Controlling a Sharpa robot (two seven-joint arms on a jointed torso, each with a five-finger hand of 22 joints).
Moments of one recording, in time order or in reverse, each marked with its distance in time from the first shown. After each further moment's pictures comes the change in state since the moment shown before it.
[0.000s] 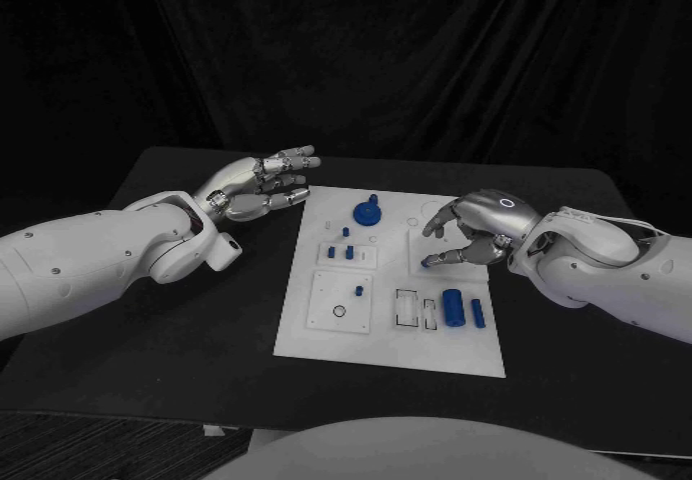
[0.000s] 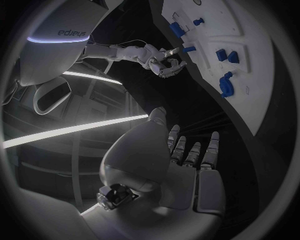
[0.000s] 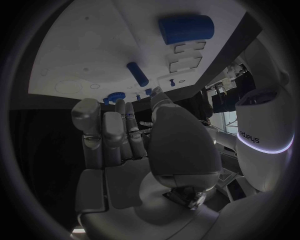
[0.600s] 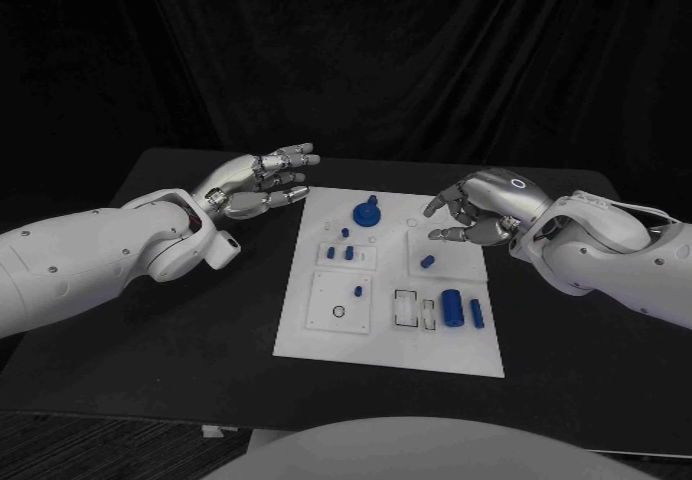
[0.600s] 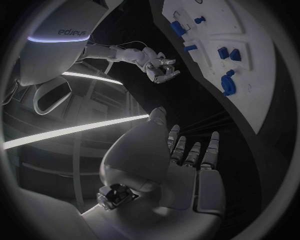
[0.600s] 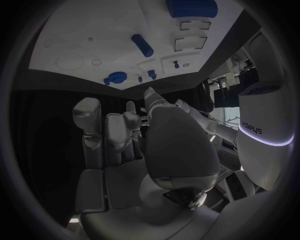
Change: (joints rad) left arm 0.008 -0.002 0.000 0.003 0.000 0.000 -0.001; left_hand 0.000 0.000 0.000 0.000 0.000 0.000 0.000 0.000 0.000 0.000 0.000 0.000 0.000 0.000 0.000 0.000 -0.001 0.000 0.000 0.000 0.000 0.001; right arm 0.051 -0.019 0.000 0.025 0.055 -0.073 0.016; right_hand 0.079 0.035 0.097 -0.005 0.016 0.033 -0.011 0.022 0.002 0.207 -0.057 0.541 0.437 0.004 -0.038 0.020 0.028 0.000 -0.001 -0.034 -0.028 0.000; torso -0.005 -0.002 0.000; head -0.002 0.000
